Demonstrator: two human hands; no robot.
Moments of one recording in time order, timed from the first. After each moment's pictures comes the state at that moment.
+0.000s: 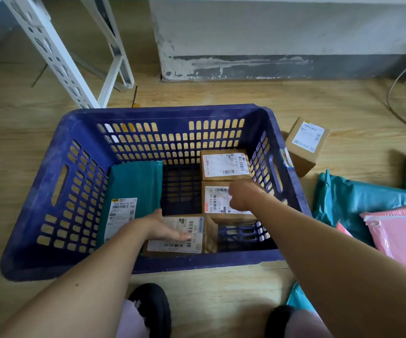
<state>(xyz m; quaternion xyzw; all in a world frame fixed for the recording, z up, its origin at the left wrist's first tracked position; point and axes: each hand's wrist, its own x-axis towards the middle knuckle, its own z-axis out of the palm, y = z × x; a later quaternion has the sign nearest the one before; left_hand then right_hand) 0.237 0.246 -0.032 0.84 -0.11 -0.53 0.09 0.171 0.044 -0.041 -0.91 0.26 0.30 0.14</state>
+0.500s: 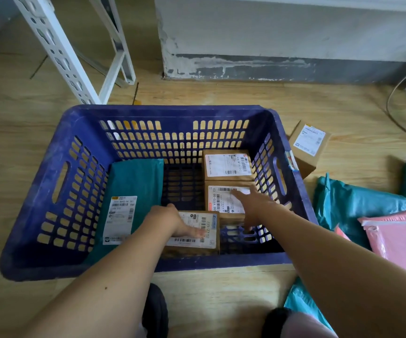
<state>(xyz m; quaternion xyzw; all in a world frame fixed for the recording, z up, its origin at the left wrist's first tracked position) 0.231 0.216 -0.044 0.88 -0.14 -0.45 -0.04 0.147 0.031 -0.056 -0.90 0.22 0.38 0.07</state>
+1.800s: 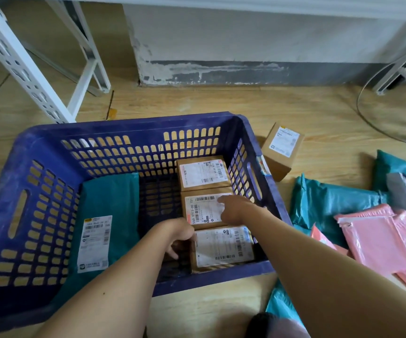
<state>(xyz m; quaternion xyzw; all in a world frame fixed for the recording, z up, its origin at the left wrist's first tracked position) 0.199 0.157 -0.056 0.79 -0.03 -0.58 0.18 0.138 0.024 -0.029 -0.87 0.28 0.32 0.23</state>
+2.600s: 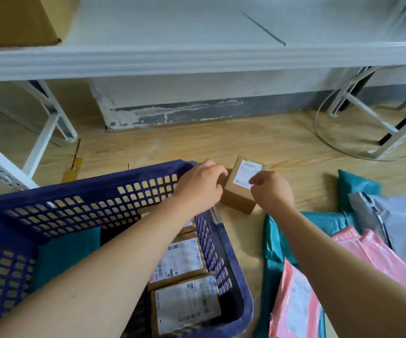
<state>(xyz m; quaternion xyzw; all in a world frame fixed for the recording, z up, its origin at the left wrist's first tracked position) 0.214 -0.004 0.071 0.83 -0.51 -0.12 0.20 0.106 -0.127 0.043 -0.81 0.52 -0.06 0.27</state>
